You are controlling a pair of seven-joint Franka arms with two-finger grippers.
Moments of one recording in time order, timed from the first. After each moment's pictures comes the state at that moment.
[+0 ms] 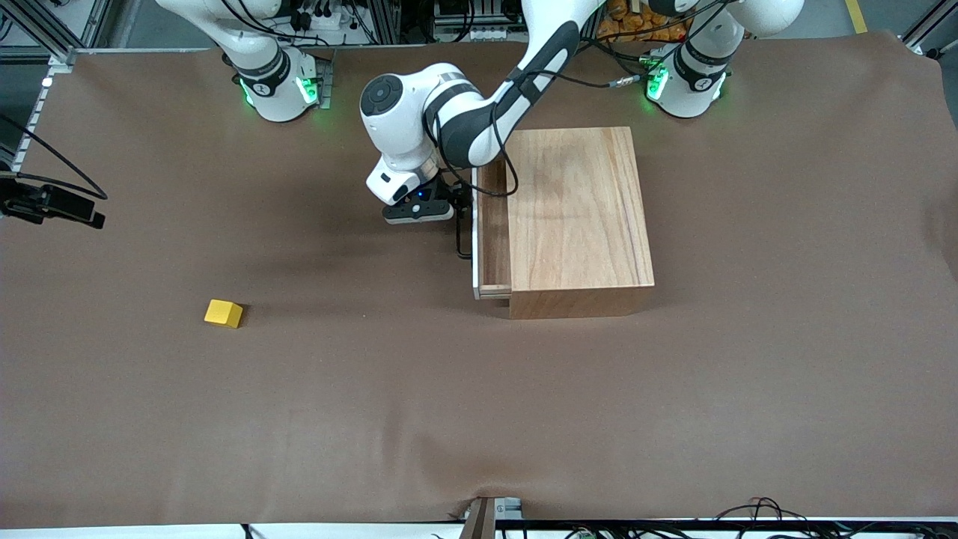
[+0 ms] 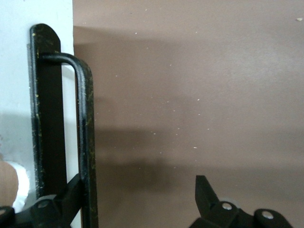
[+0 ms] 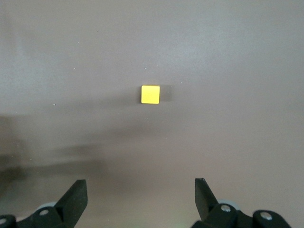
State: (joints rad) left arm -1.13 0.82 0.13 -1.17 0.04 1.93 -1.05; right arm -0.11 0.10 -0.01 -1.50 0.04 1.50 -0.01
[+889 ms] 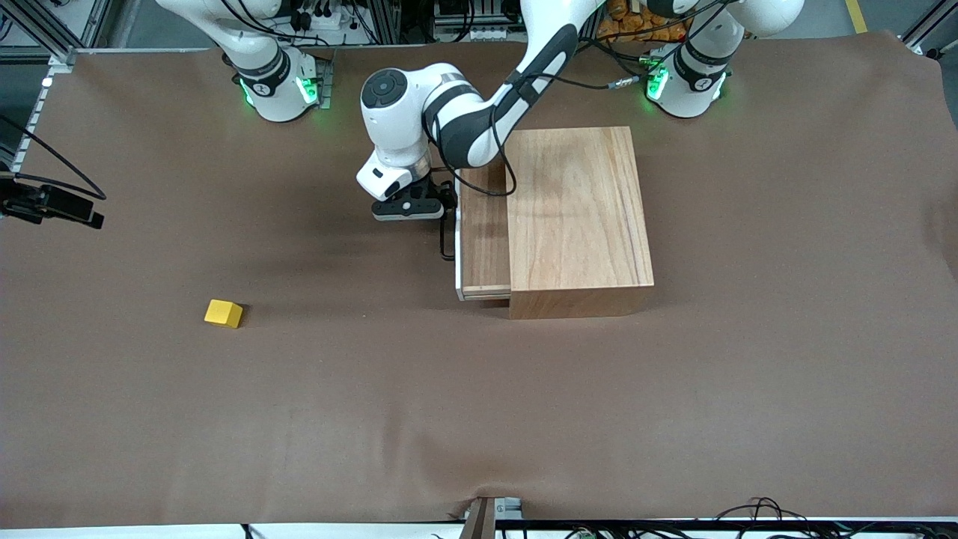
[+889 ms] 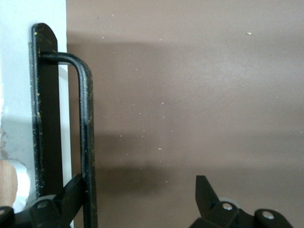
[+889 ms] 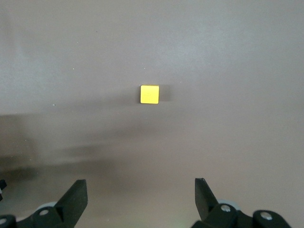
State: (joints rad) left arm -1.12 0.83 0.11 -1.17 0.01 2.04 -1.06; right arm -0.11 0.10 -0.01 -1.50 0.04 1.50 -0.01
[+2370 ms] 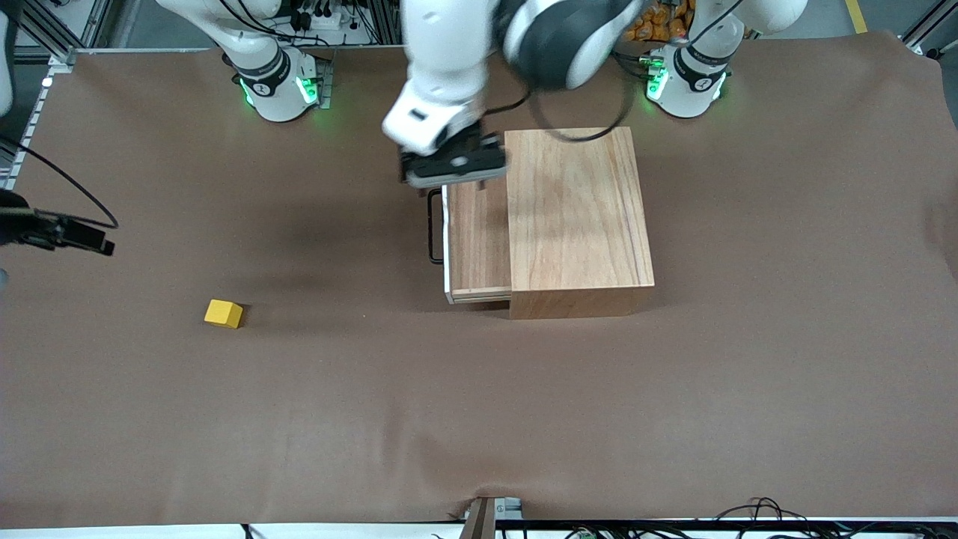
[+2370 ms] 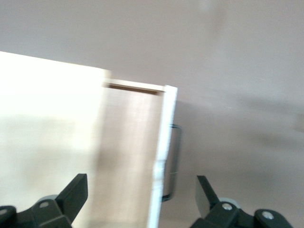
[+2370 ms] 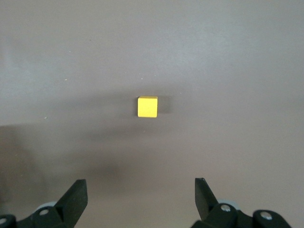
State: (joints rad) left arm -0.94 0.47 0.15 -1.04 -0.04 1.59 -1.00; right arm -0.11 0.22 -0.01 -1.51 0.04 1.61 -0.01
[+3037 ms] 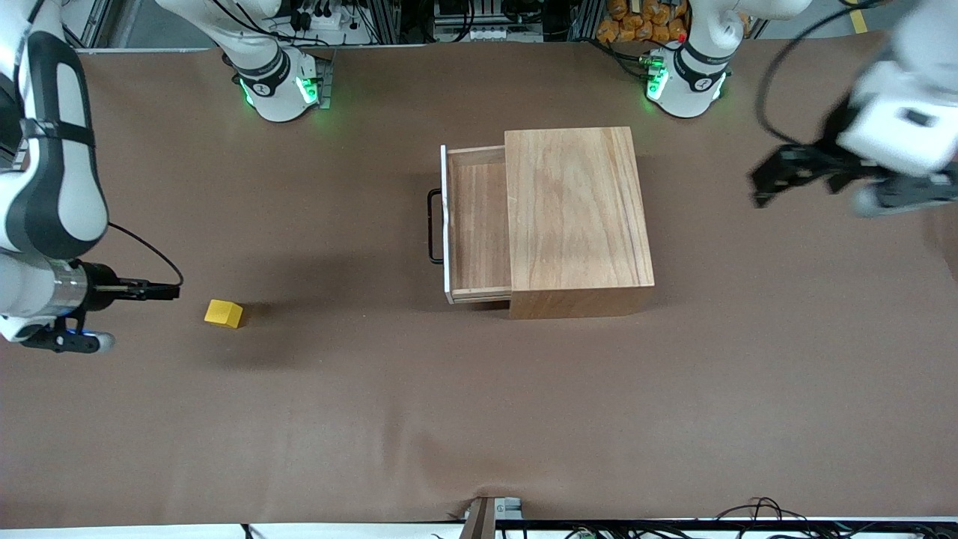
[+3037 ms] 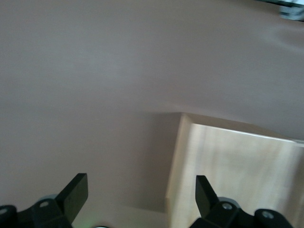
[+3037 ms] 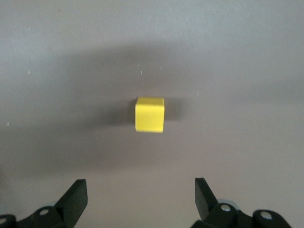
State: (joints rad) left arm -0.31 0.22 0.16 -1.10 -0.01 1.31 -0.34; right arm -0.10 0.45 0.00 -1.52 0.04 1.74 -0.01
